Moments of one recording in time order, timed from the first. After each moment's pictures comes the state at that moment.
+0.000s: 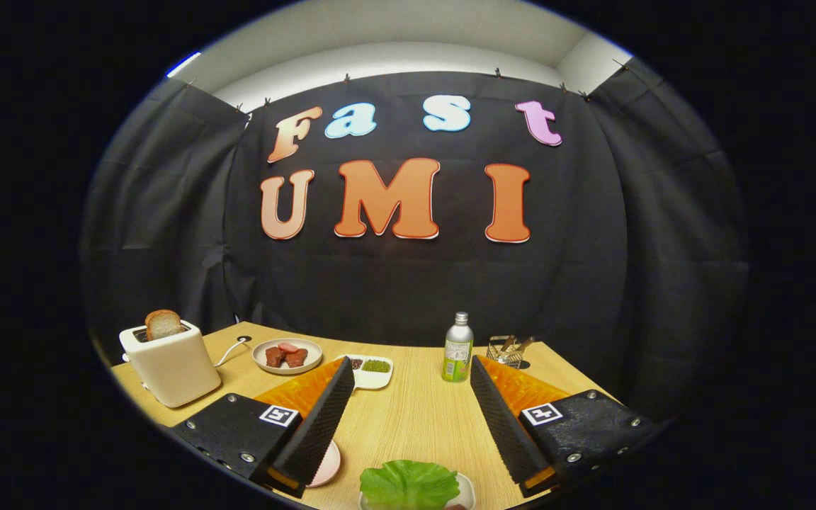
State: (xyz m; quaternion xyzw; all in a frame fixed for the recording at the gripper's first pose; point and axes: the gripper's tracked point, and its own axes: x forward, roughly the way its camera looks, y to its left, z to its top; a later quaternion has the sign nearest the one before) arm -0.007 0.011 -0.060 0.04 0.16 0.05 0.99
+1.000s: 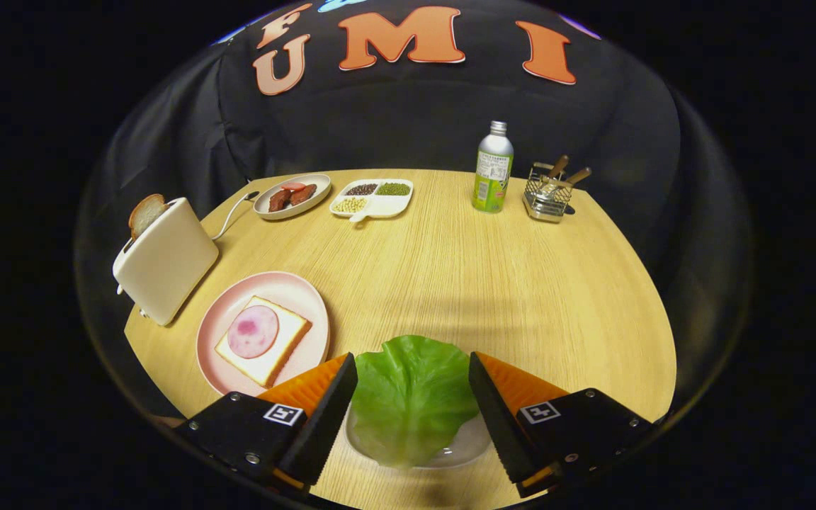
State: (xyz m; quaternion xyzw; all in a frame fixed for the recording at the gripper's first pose) arm -0.076 0.024 -0.219 0.02 0.50 0.12 0.86
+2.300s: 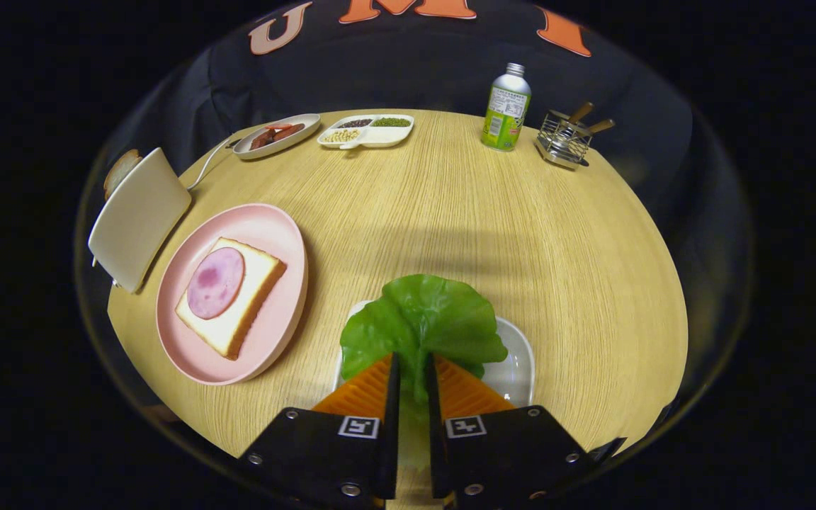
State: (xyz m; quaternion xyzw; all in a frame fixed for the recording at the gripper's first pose) arm -0.105 0.036 -0.270 -0.01 0.56 0.11 0.82
